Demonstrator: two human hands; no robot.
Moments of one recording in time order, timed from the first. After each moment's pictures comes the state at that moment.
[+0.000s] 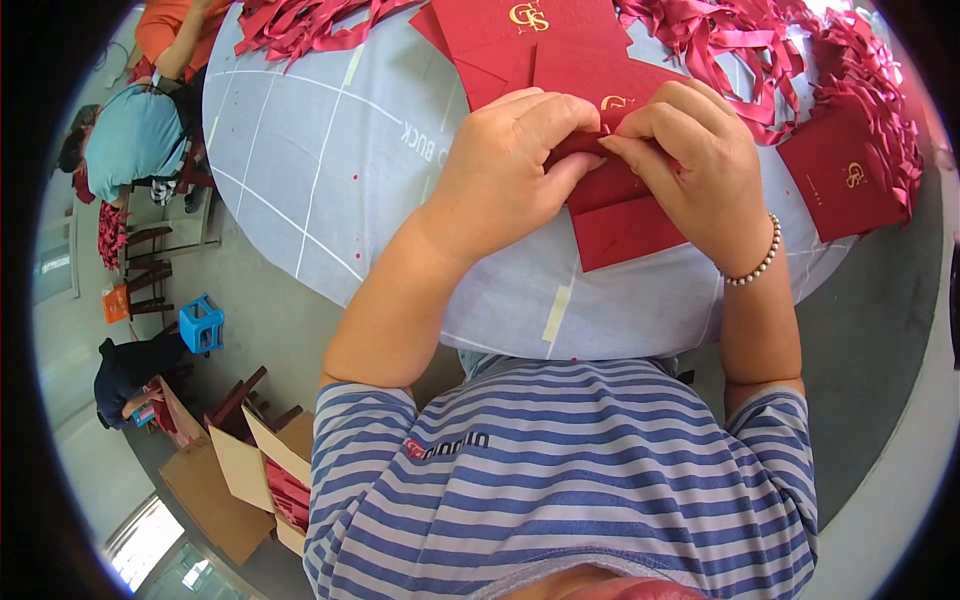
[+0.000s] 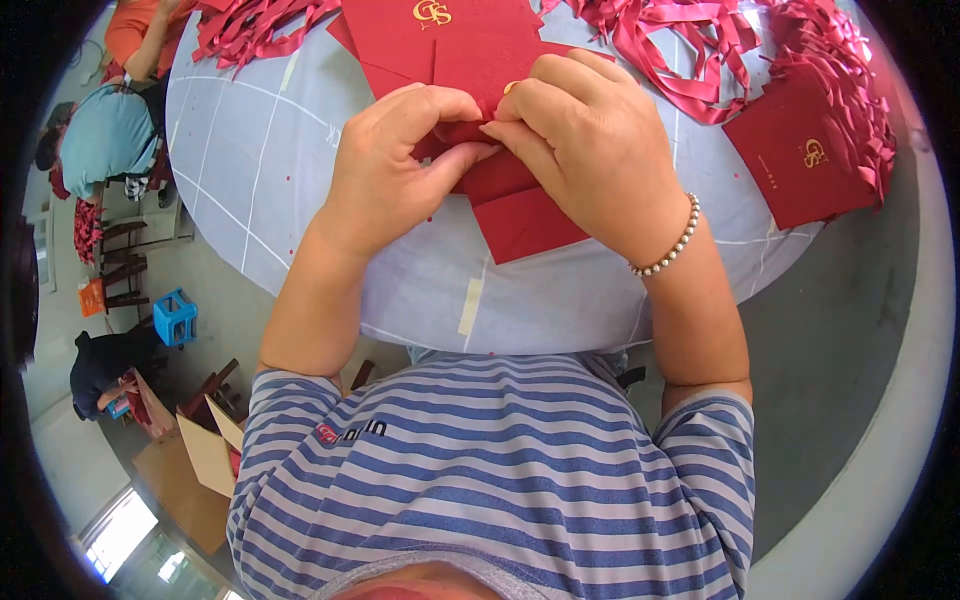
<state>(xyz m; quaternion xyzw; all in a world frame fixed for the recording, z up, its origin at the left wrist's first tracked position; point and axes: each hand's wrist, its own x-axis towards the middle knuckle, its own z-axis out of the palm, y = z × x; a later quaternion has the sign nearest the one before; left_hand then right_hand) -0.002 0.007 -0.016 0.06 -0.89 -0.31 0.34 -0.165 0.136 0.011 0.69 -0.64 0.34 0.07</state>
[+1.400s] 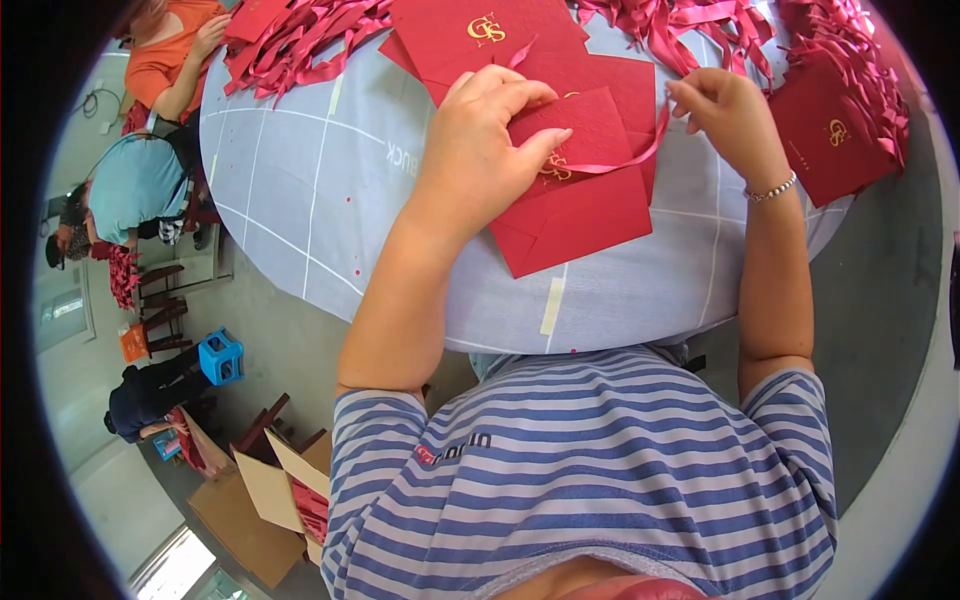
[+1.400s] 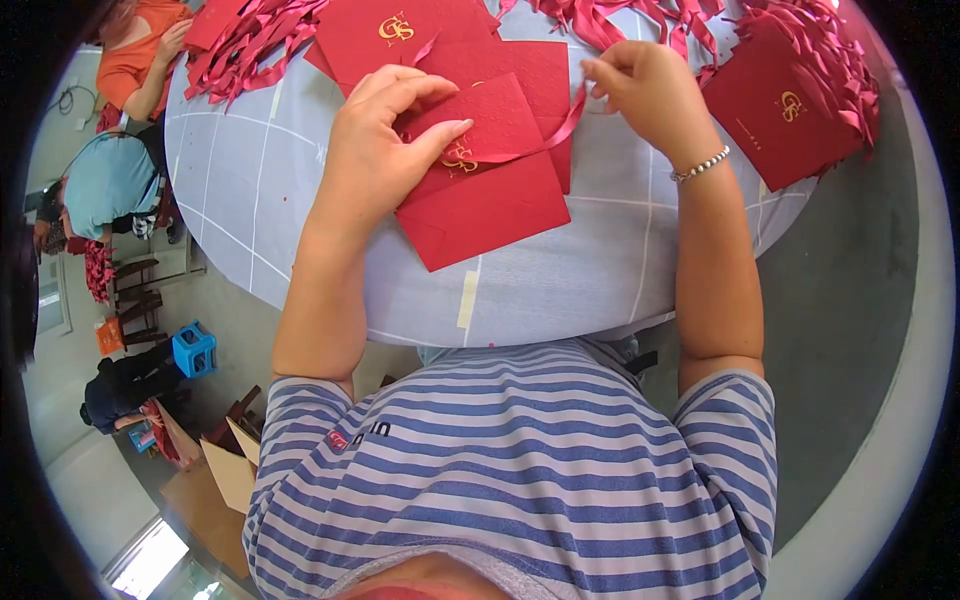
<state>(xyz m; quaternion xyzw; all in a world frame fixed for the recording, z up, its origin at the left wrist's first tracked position) -0.016 -0.001 -0.018 0.14 -0.90 -0.29 0.30 -0.246 0.161 -0.033 0.41 -0.80 0.39 -0.17</state>
